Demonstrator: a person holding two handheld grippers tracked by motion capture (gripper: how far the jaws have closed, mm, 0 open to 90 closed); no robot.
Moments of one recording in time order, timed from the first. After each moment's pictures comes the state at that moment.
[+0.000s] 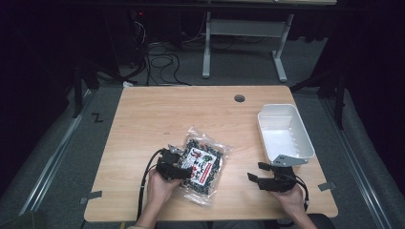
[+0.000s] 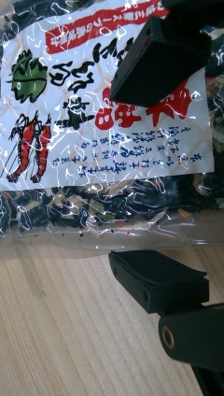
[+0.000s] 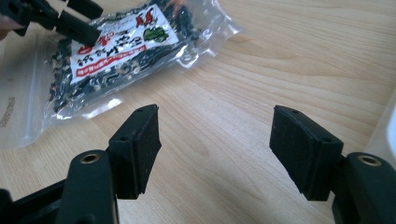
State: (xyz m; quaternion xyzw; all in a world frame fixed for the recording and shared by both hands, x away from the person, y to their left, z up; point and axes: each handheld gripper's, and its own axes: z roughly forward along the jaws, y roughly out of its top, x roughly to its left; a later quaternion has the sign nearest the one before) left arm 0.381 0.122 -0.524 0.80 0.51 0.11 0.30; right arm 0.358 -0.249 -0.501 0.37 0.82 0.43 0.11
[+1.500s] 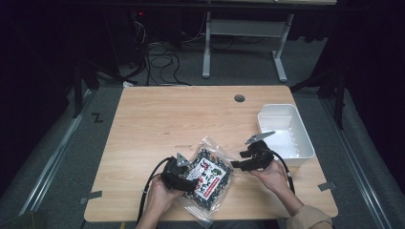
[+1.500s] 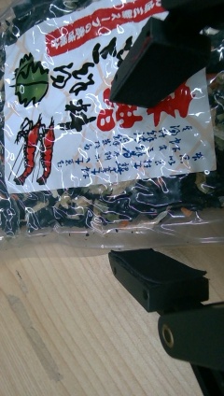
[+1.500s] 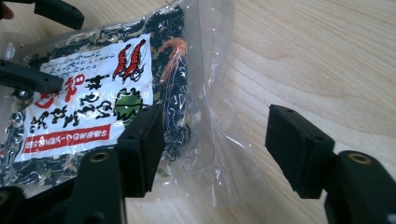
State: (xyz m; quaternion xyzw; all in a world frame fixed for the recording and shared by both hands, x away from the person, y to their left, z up) left arm 0.354 0.105 -0.525 0.84 0.42 0.11 0.32; right arm 0.426 -0.188 -0.487 0.35 0.87 0.33 0.03
